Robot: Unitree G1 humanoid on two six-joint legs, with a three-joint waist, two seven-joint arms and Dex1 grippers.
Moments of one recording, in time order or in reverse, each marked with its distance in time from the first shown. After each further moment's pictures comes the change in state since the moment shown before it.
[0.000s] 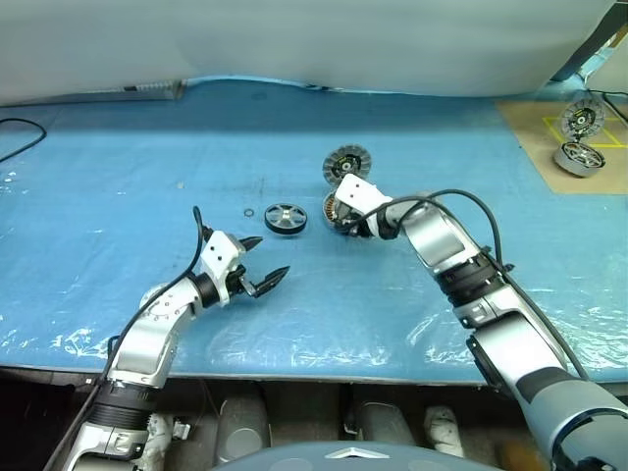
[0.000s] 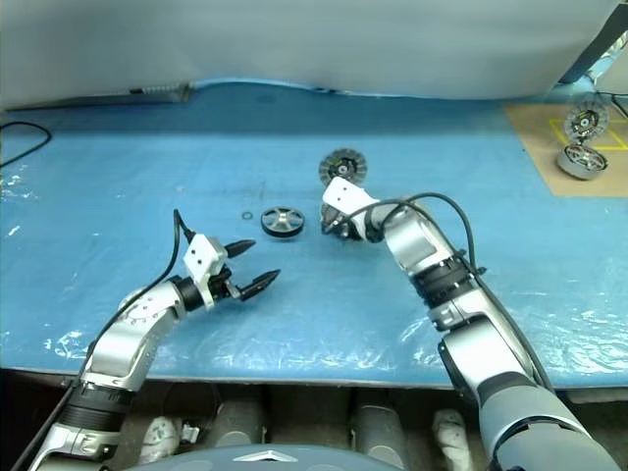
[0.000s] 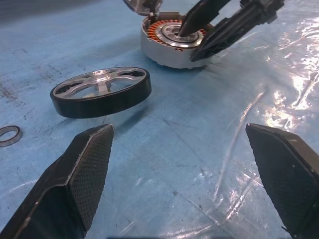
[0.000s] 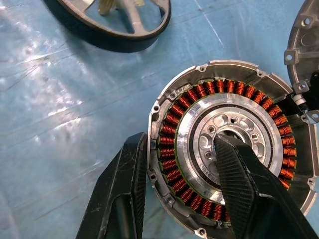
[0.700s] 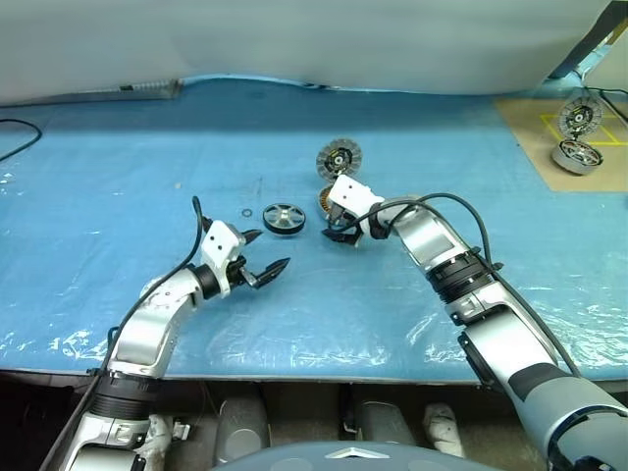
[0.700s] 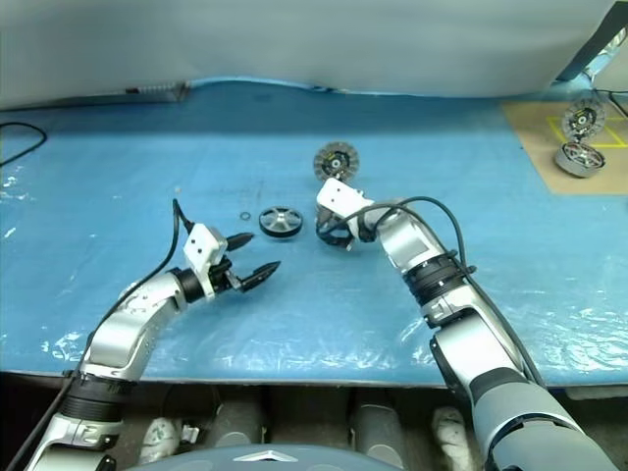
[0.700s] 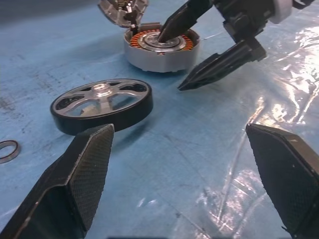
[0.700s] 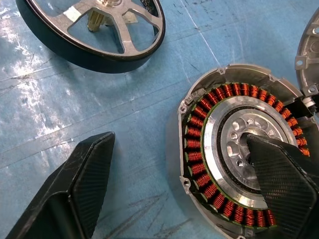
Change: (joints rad) left arm -0.048 0.006 0.000 -0.047 -0.026 0.101 0.001; right arm -0.104 0.060 0.008 0.271 0.026 -0.209 -0.068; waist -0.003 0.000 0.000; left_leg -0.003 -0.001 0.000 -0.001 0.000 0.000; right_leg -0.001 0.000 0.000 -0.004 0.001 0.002
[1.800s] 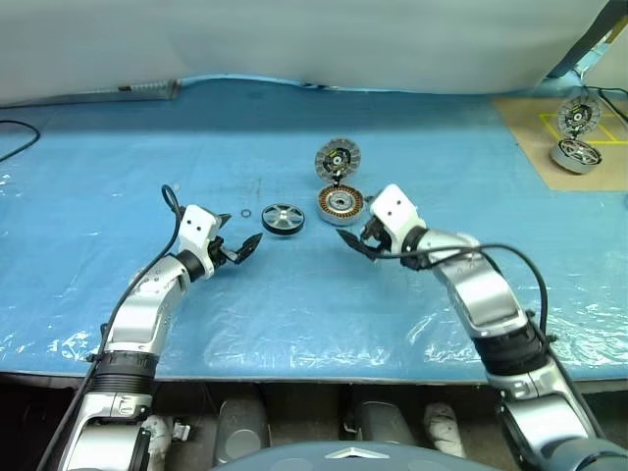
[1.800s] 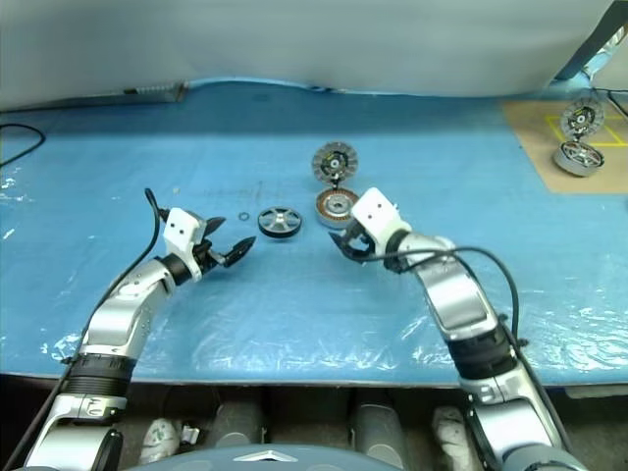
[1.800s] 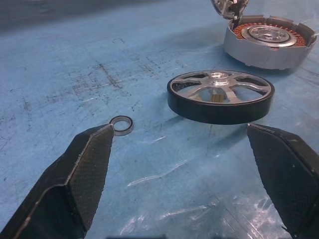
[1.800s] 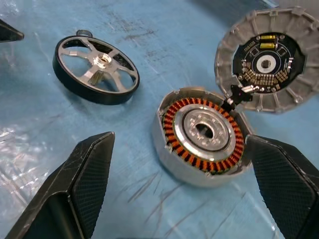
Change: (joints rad) left arm -0.103 -0.016 0.107 0.221 0.036 -0.060 0.133; right arm 0.332 -0.110 -0.176 -0.571 0.164 0.082 -0.154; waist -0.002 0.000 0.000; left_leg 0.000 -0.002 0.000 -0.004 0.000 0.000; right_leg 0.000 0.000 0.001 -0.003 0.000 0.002
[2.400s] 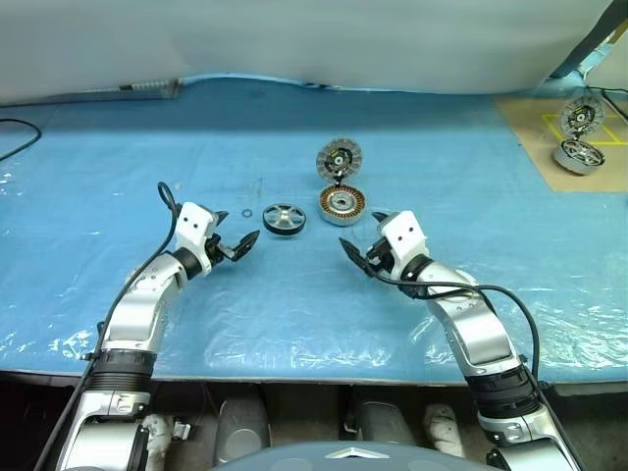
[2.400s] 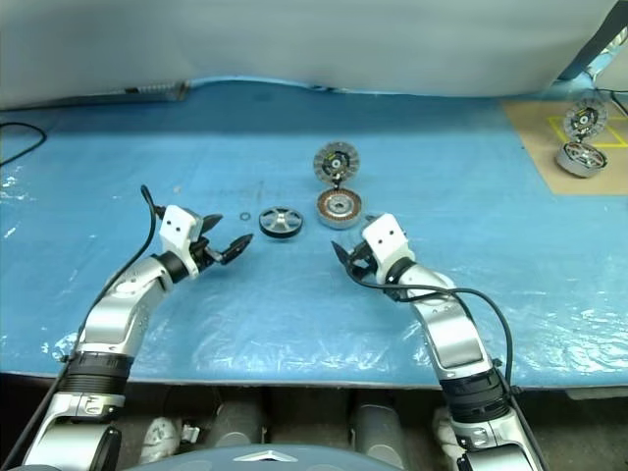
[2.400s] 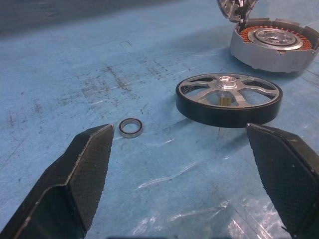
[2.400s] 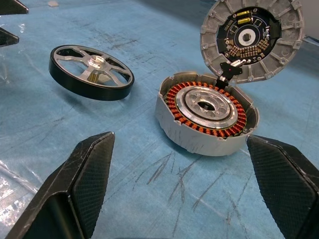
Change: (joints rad) left arm -0.009 0.009 0.009 -0.003 -0.002 0.010 -0.002; right arm 0.305 0.116 -0.090 -0.080 0.038 -0.229 -0.152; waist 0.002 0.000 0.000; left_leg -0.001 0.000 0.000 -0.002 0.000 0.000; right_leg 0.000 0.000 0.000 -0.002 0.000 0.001
